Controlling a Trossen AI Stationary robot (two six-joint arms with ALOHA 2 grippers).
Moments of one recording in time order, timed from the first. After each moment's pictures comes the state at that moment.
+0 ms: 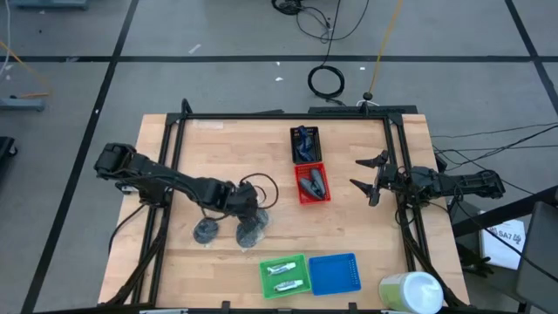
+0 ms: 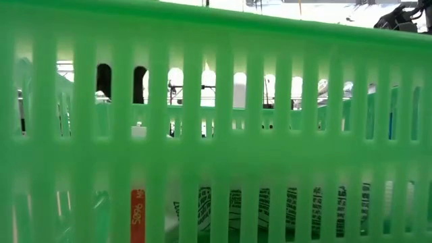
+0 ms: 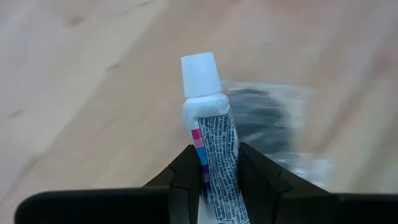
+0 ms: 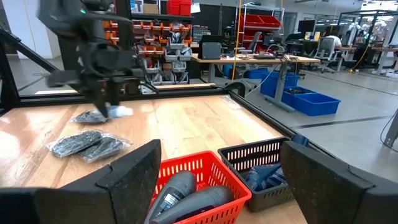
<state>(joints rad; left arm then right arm) -0.23 1.57 1.00 -0.62 -0.21 -0.85 0.09 0.02 0.06 -0.05 0.39 -0.01</state>
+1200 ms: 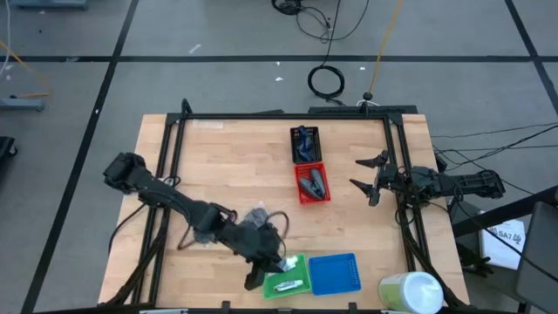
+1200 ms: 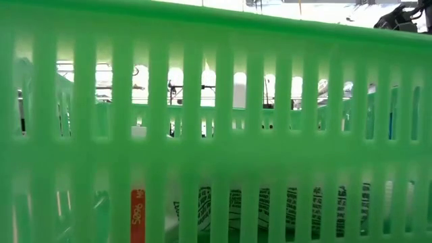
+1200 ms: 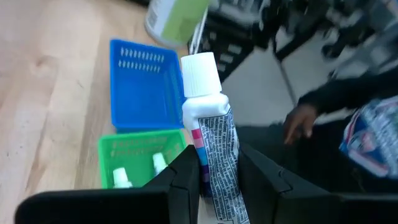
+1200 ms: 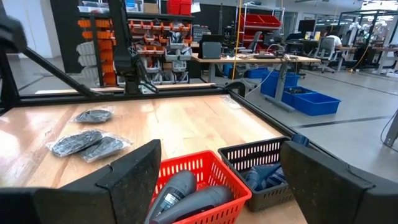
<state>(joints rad) -0.48 1.69 1.37 -0.21 0.04 -0.58 0.09 0.02 0.06 -0.05 0.39 -0.01</state>
